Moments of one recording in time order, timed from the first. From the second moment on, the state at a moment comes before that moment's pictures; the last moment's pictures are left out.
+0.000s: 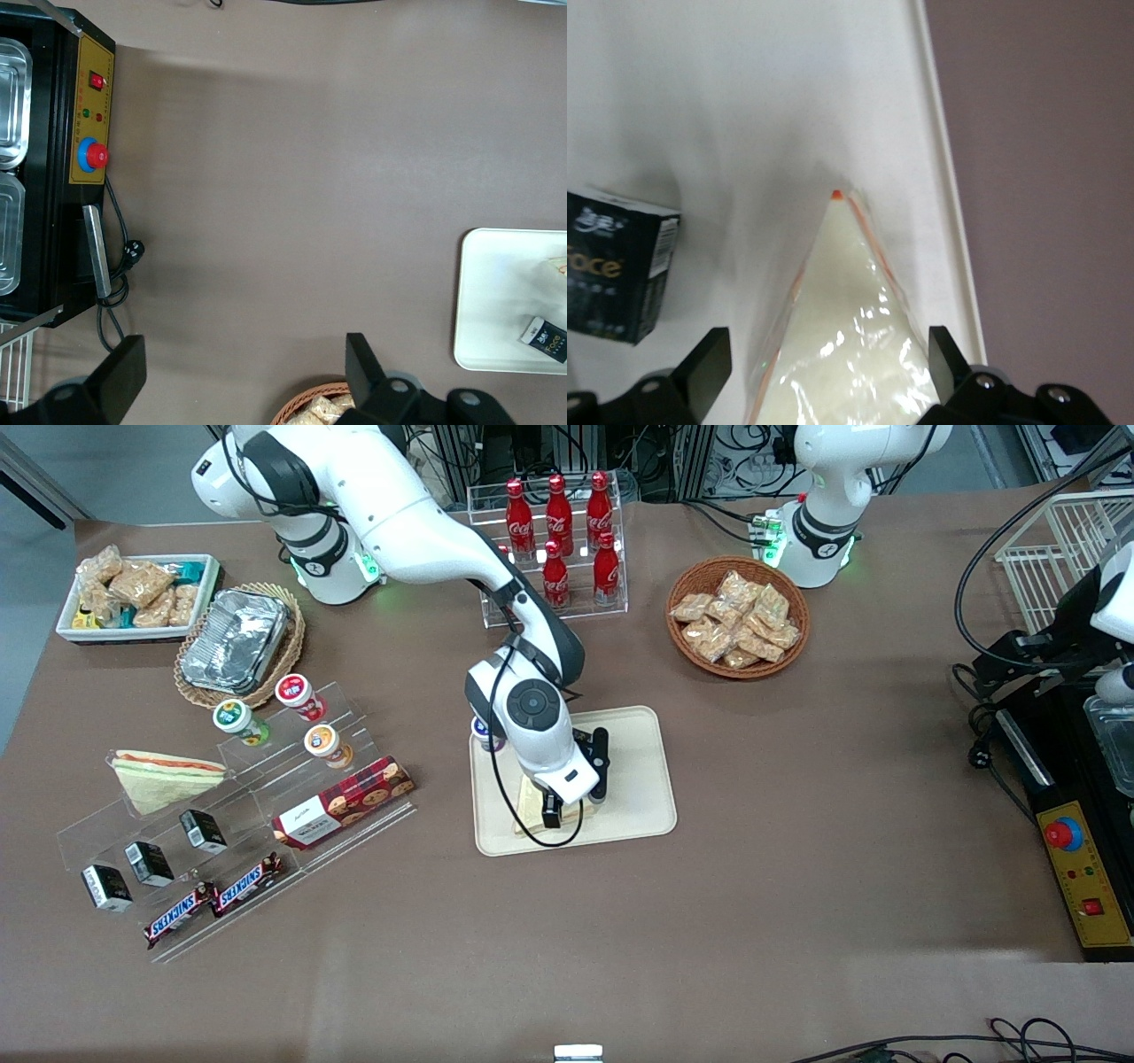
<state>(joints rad) 0.90 0.77 -0.23 -1.44 0.20 2.25 -0.81</state>
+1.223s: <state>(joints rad) 0.63 0.28 -0.68 -1.42 0.20 1.71 -0.44</state>
